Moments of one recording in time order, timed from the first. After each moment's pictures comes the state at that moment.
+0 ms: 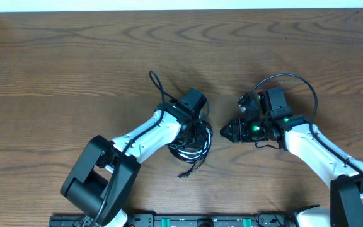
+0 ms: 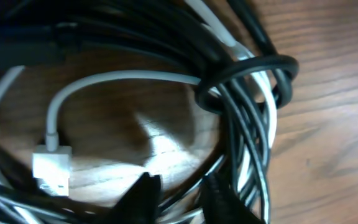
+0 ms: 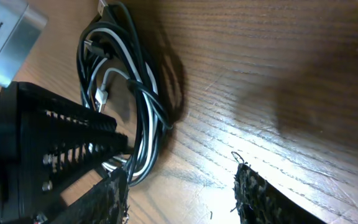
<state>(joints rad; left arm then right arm) -0.63 1.78 1.03 -0.66 0.26 -0.51 0.29 1.53 0.74 -0.38 -0.59 0.31</state>
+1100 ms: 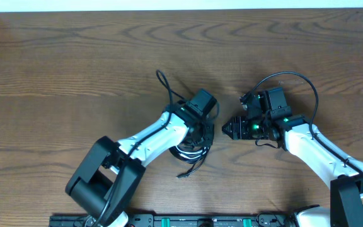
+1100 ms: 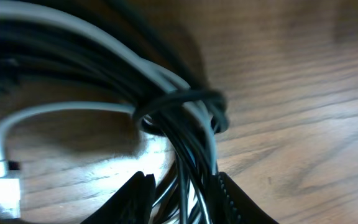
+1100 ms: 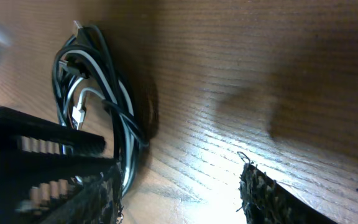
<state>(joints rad) -0.69 1.79 1.06 -0.60 0.23 -0.59 0.29 1.53 0.74 -0.35 -0.50 0.33</state>
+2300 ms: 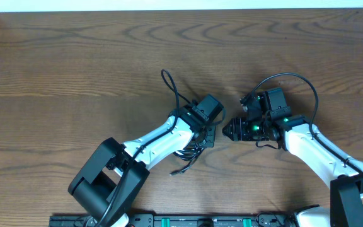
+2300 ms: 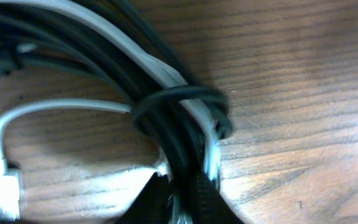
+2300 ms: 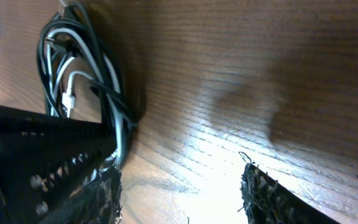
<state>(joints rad) -0.74 1.80 1.06 -0.59 0.07 -0.61 0.29 1.53 0.74 -0.38 -0.50 0.33</state>
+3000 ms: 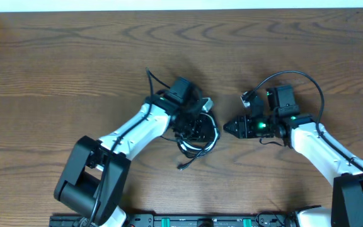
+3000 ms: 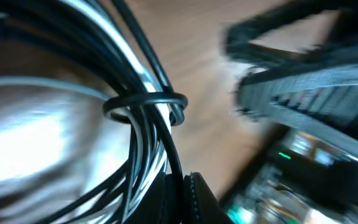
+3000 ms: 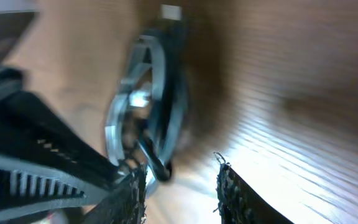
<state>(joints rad) -0.52 1.75 1.06 -0.61 0.79 -0.32 0.21 1.53 0.74 -0.33 -0.75 0.22</state>
